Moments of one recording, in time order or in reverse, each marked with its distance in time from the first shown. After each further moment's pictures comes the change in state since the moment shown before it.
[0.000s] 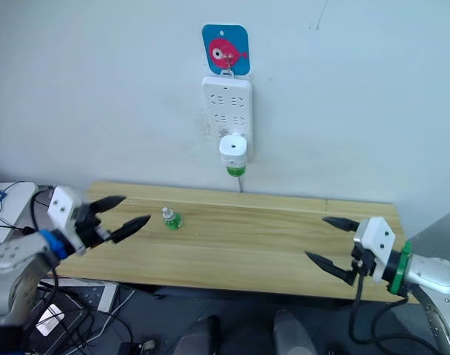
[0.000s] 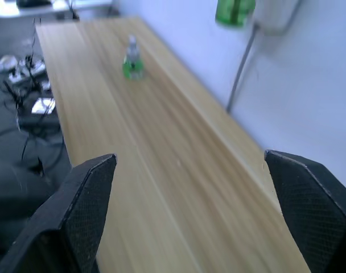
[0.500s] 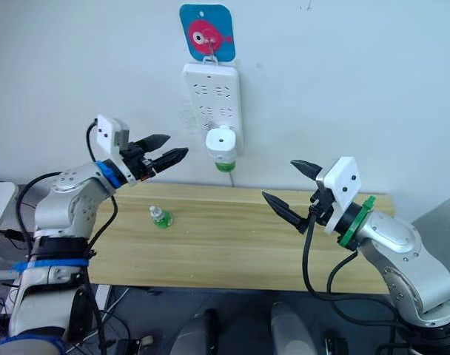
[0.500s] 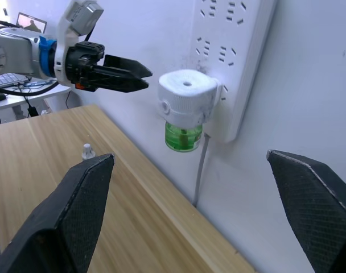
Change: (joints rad) left arm -0.555 -0.172 -0.158 0.428 0.067 -0.055 -0.049; right arm -0.370 0.137 0.133 -0.147 0.068 0.330 -0.336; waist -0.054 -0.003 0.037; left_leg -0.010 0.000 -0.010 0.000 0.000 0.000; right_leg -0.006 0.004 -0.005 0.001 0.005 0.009
